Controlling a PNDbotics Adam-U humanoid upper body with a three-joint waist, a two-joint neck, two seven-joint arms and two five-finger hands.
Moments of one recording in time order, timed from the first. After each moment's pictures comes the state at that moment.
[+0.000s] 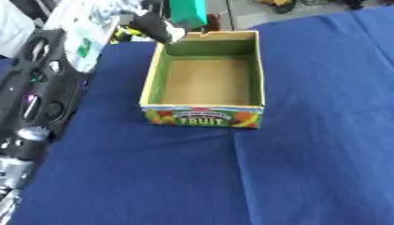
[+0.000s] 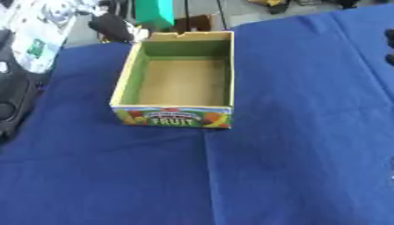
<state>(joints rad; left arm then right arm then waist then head) -1.17 0.38 -0.22 -1.25 -0.89 0.01 -0.66 -0.35 -0.37 -0.02 -1.90 0.20 0.03 -0.26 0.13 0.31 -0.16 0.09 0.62</state>
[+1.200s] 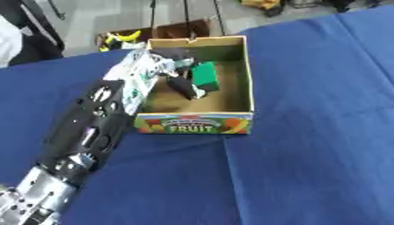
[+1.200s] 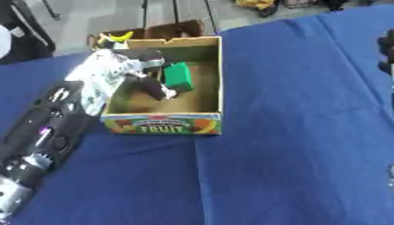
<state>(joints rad) -1.17 0.24 -0.25 -0.94 -1.02 -0.03 -0.67 -0.37 -0.37 -0.02 -1.91 0.20 0.03 -0.26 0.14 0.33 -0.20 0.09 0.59</state>
